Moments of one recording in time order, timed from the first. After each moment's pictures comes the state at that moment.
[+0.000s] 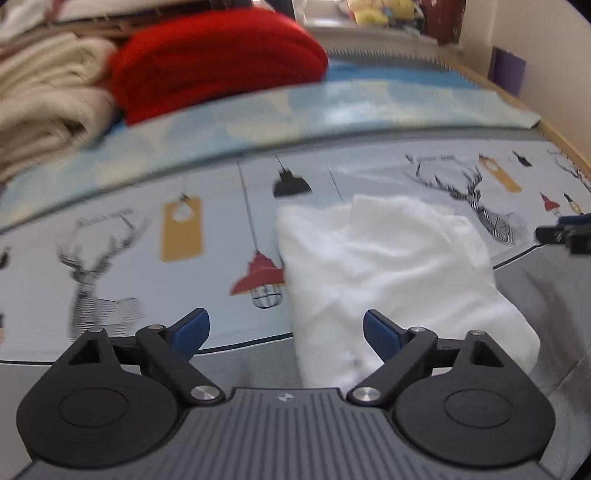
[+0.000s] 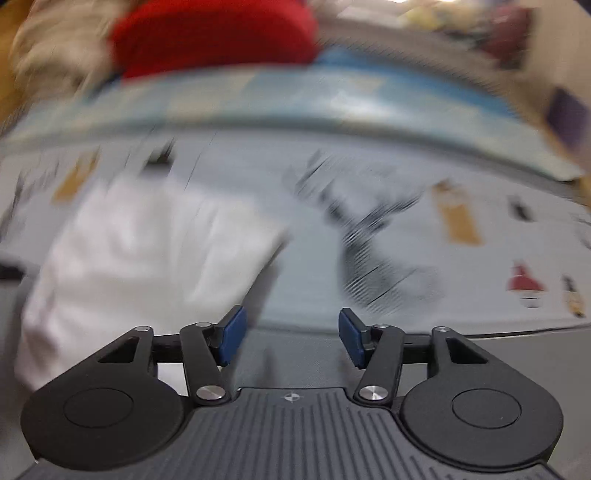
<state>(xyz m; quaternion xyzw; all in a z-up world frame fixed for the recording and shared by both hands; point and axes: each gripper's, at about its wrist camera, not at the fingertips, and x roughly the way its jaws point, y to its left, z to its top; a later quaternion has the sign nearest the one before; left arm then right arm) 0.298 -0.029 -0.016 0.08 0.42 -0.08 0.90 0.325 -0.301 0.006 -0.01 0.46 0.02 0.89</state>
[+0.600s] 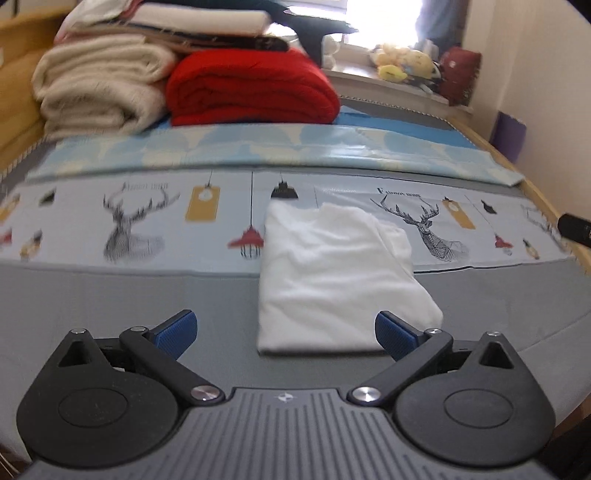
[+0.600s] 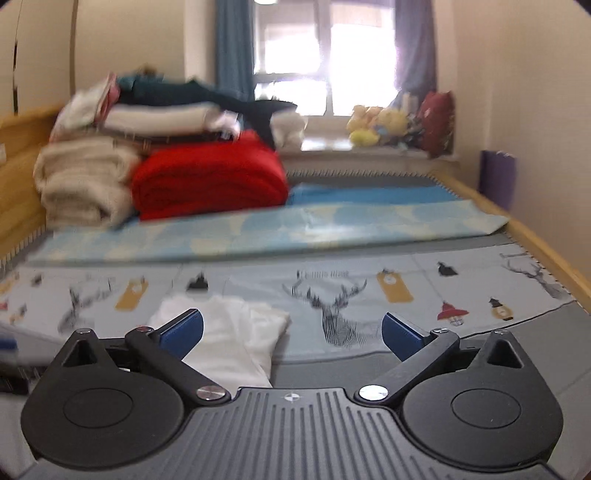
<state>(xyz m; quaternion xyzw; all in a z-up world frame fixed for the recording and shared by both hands) 0.138 -0.037 0.042 -0.03 0.39 -0.05 0.92 0.134 -0.299 0.136 0.05 0.27 -0.02 0.96</state>
